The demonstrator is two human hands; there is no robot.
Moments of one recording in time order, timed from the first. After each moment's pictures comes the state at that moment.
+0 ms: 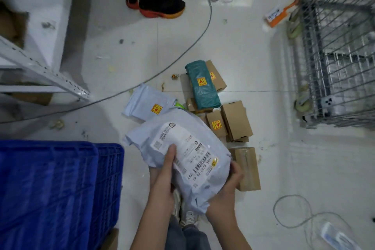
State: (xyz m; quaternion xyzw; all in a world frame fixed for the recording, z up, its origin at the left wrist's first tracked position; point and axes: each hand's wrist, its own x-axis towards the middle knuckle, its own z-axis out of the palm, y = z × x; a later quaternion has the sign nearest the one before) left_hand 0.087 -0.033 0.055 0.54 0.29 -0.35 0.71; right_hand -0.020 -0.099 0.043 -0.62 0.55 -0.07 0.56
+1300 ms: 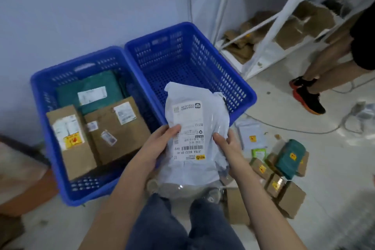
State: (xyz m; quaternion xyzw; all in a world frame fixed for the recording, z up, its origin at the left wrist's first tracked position) left_hand -0.123 0.382 0.360 0.52 0.35 -0.11 0.77; right_hand -0.056 0.186 0.339 -0.64 0.07 0.32 0.69
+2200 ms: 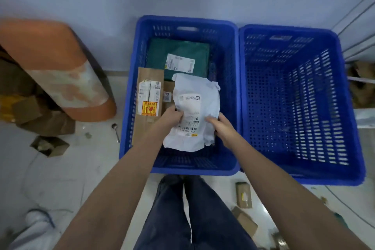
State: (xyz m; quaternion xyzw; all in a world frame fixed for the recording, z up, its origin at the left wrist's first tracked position) left_hand -0.147 0.612 0.243 0.52 0.57 -0.06 0.63; right_hand -0.015 0.487 0.228 -0.70 -0.04 0.59 0.40
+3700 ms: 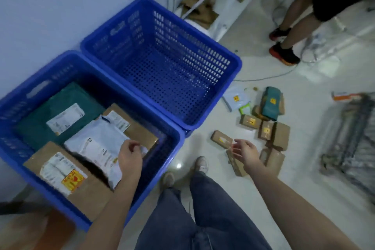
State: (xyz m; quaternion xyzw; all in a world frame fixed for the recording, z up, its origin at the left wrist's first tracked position) left_hand -0.153 0.518 0.251 0.77 0.39 -0.02 0.50; right_hand -0.119 0.204 0.255 -0.67 0.46 0.15 0.56
